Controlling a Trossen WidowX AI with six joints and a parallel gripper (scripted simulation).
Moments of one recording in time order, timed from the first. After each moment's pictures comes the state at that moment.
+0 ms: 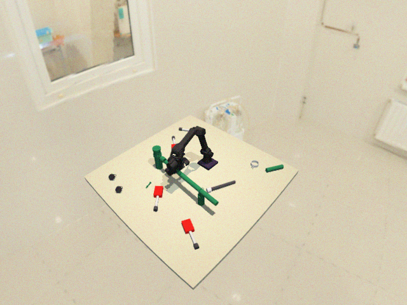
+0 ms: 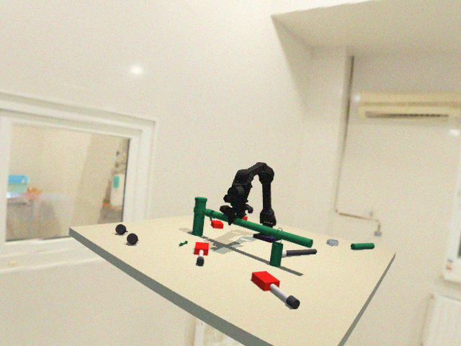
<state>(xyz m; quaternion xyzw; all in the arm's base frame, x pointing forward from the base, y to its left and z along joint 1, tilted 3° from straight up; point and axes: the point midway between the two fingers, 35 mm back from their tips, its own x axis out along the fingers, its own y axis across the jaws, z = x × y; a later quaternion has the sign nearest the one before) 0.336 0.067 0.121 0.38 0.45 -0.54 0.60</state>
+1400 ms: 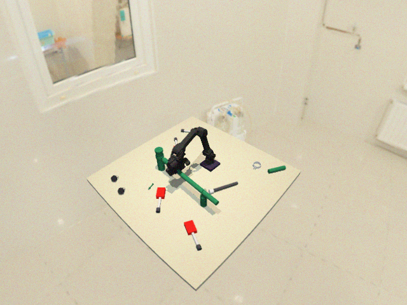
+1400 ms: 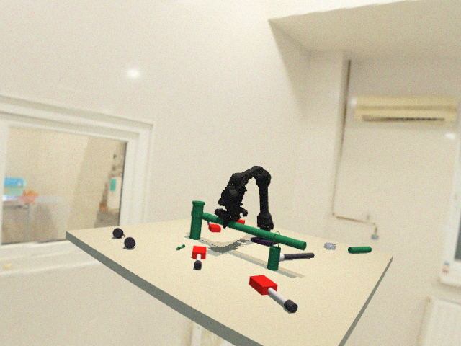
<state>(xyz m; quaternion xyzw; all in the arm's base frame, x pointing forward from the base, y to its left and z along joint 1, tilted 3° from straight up) 0.338 0.049 0.121 0.39 0.45 -0.54 0.60</state>
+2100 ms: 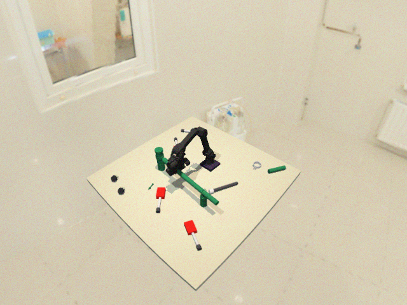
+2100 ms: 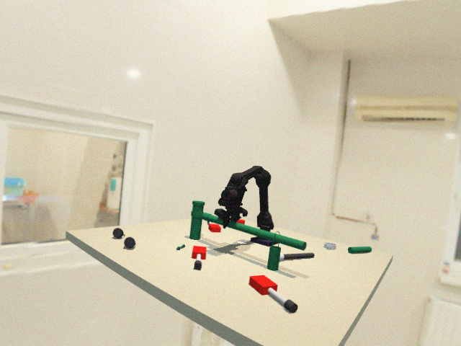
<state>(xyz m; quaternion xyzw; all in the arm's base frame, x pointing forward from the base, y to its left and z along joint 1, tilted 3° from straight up) 0.338 0.048 0.121 0.39 0.45 -0.54 0.60</state>
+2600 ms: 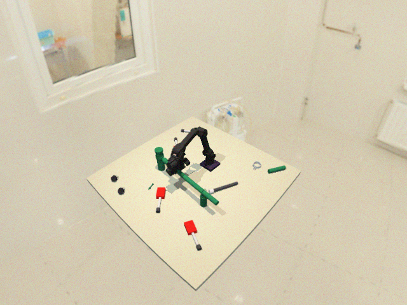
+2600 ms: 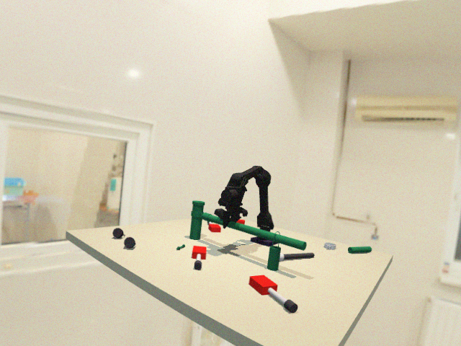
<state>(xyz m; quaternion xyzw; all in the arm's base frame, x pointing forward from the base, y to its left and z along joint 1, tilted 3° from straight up) 0.338 0.048 0.121 0.39 0.45 -0.54 0.60</state>
